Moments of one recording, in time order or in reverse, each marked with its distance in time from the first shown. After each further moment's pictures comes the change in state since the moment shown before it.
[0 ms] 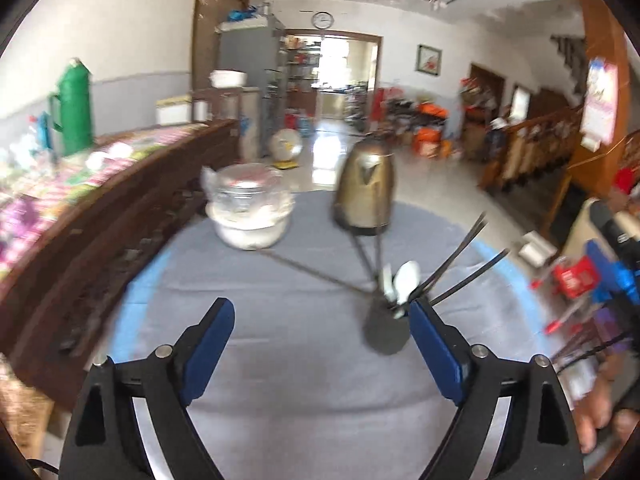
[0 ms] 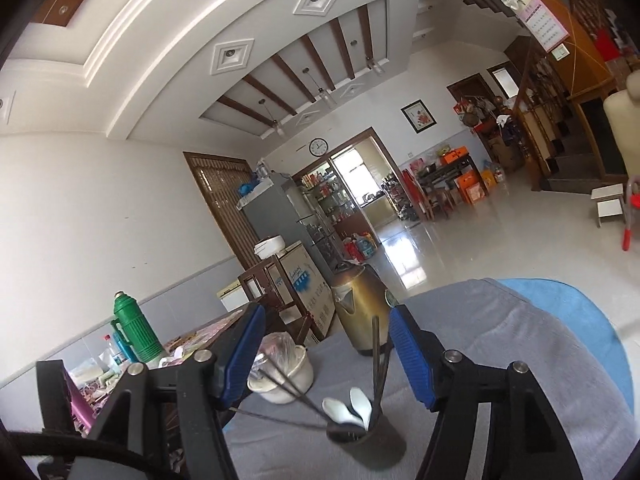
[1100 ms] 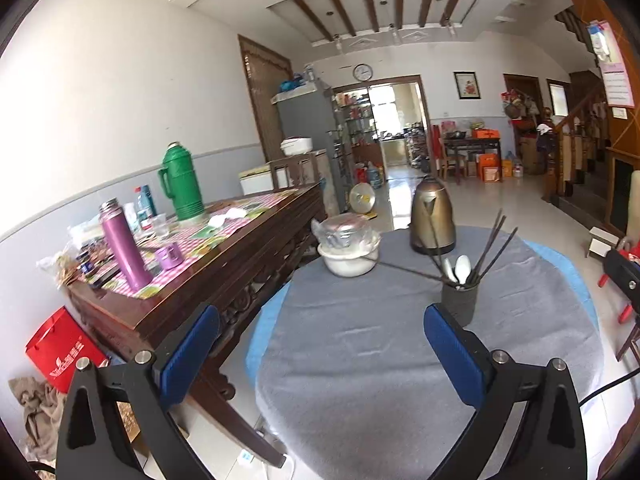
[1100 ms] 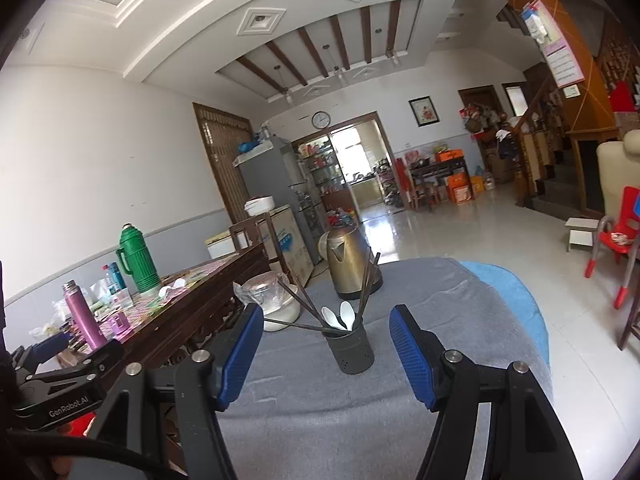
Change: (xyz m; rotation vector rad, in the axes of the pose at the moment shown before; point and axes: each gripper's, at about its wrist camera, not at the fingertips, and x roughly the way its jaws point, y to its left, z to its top) left arm -0.169 0.012 -0.068 0.101 -0.208 0.300; right arm -0.162 0.065 -0.042 -0.167 0.083 -0.107
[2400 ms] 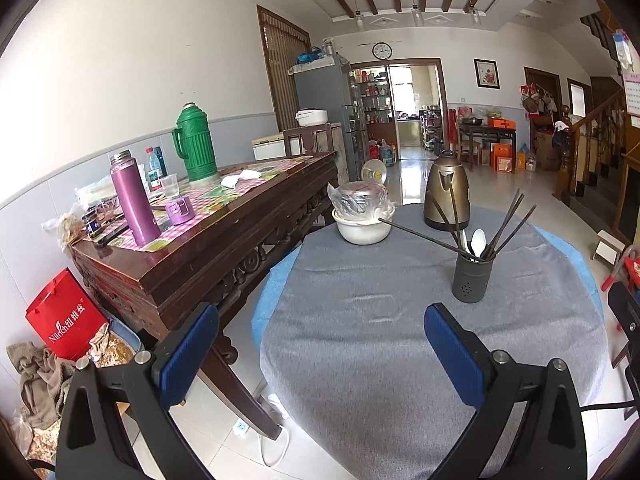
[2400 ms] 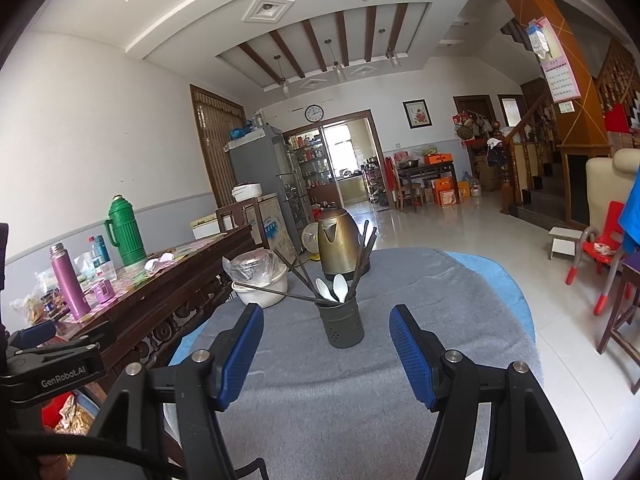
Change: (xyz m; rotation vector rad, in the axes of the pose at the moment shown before) left arm 0.011 0.019 -0.030 -0.068 0.096 0.019; right arm -0.012 0.023 -0.035 -0.091 0.030 -0.045
